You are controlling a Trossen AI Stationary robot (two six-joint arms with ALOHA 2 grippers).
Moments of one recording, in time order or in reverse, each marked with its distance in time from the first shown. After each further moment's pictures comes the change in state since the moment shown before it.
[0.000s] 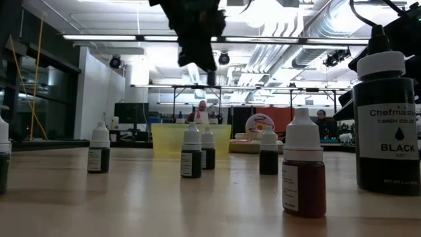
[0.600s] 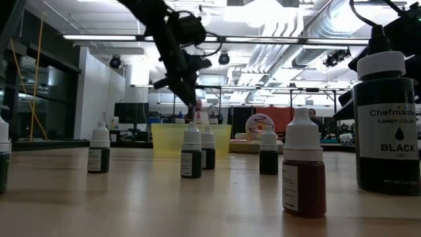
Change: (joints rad) left arm 0.234 0.001 -0.189 0.187 -0.234 -0.234; right arm 0.000 0.000 0.000 0.002 0.000 0.000
